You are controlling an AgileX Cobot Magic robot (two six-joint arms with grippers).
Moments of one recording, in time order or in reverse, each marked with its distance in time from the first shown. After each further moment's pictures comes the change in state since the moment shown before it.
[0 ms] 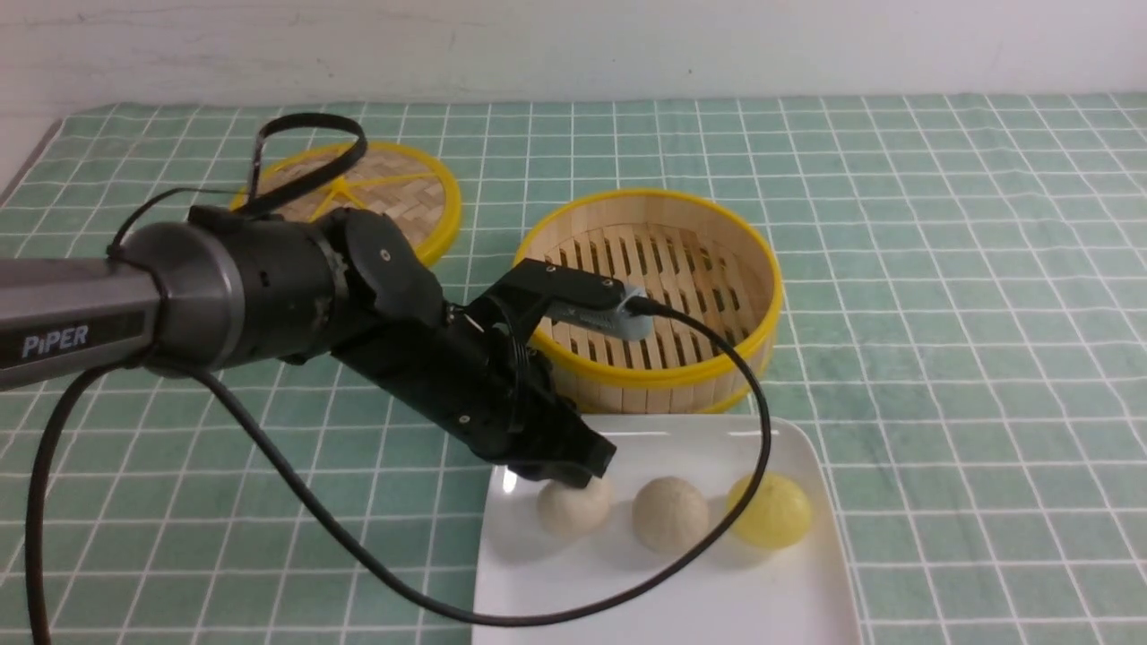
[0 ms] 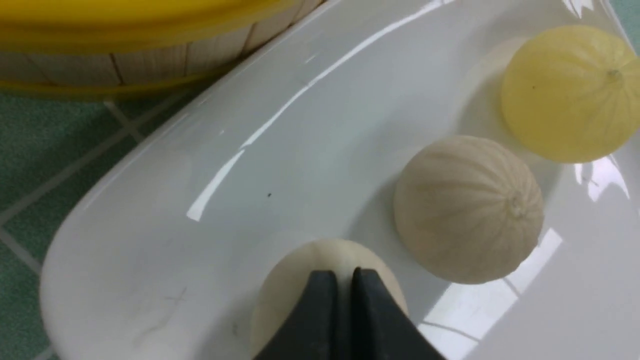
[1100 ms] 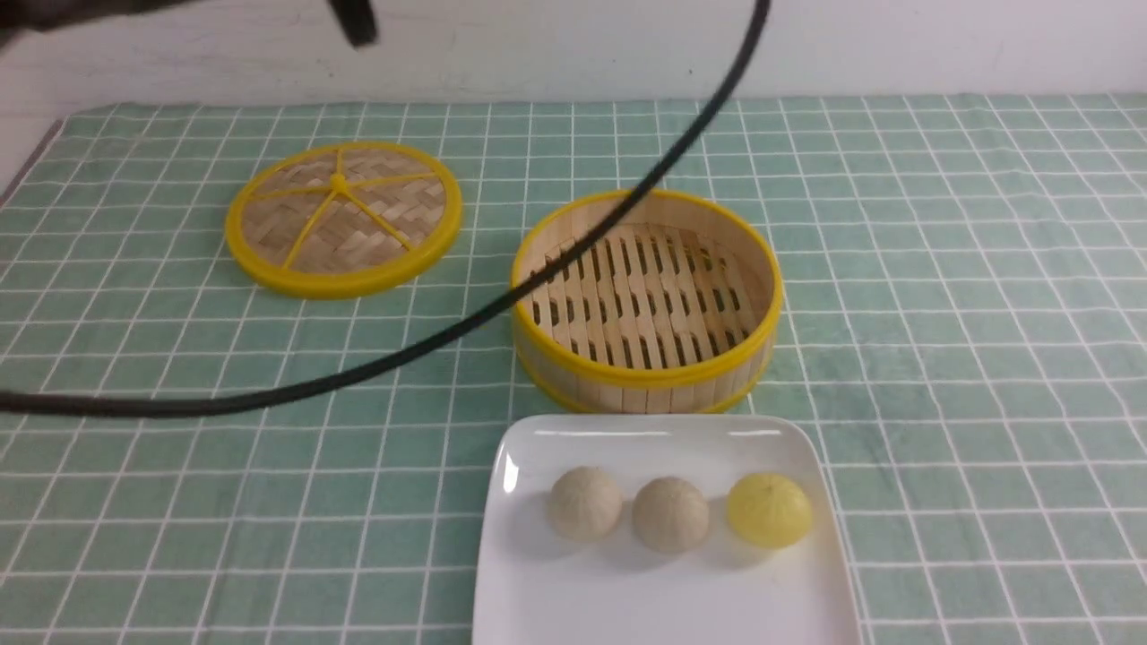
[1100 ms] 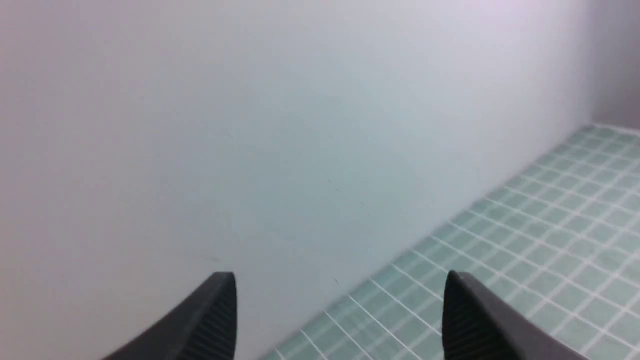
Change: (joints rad) right arm 0.000 0.000 -0.070 -0.052 -0.295 0.000; left arm 0.043 -0.519 -0.253 0.190 -0.435 0.095
